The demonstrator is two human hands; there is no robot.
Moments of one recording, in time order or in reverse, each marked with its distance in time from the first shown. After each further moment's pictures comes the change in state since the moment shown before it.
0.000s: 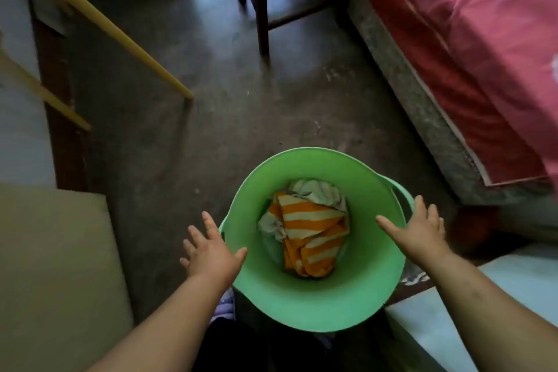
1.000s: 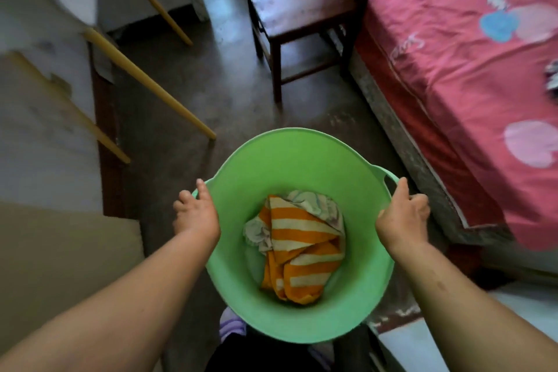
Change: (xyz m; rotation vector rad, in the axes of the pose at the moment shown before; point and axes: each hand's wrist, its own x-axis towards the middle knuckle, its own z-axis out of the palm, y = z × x) left_hand -0.028 0.041 -0.210 0.275 0.269 0.013; right_hand -0.092 -0.125 -0.138 0.008 0.261 -0.145
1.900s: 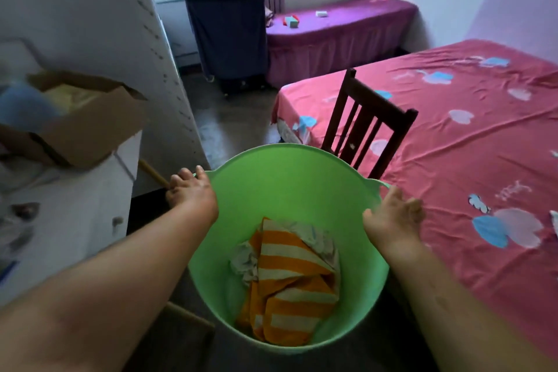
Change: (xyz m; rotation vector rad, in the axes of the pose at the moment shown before) left_hand 0.322 0.069 -0.472 0.029 0.372 0.049; right_hand 0.188 -0.393 -0.259 0.179 0.323 -0.081
